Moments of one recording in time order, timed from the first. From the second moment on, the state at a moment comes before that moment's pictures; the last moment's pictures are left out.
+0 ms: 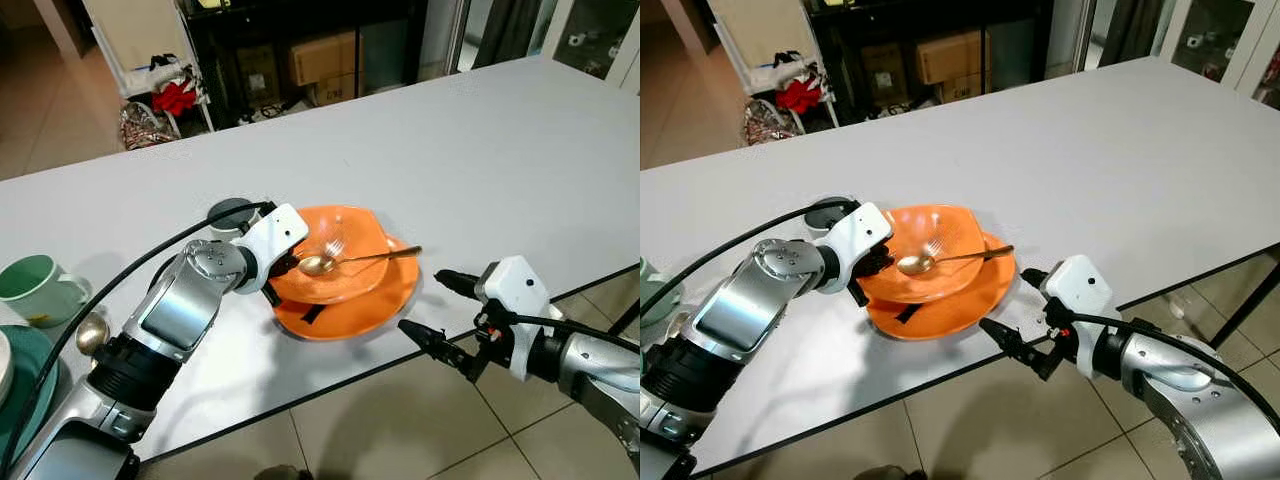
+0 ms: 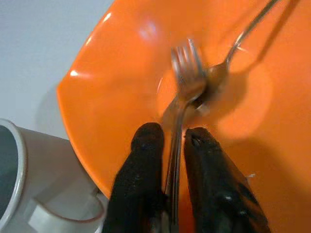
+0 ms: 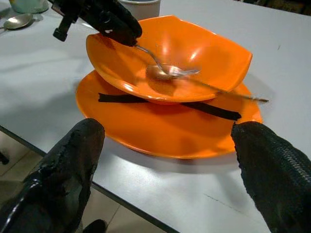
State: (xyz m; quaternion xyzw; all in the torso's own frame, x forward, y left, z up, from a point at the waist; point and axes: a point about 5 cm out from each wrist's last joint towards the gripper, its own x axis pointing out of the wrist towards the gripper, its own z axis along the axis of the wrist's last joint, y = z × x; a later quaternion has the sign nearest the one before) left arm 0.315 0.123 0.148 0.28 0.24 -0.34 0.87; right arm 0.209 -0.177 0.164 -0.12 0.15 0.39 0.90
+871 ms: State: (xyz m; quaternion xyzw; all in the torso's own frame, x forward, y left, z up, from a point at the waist) left arm 0.279 0.142 0.177 0.06 0.00 -0.14 0.99; right arm 0.229 -0.162 0.174 -0.10 0.04 0.17 0.98
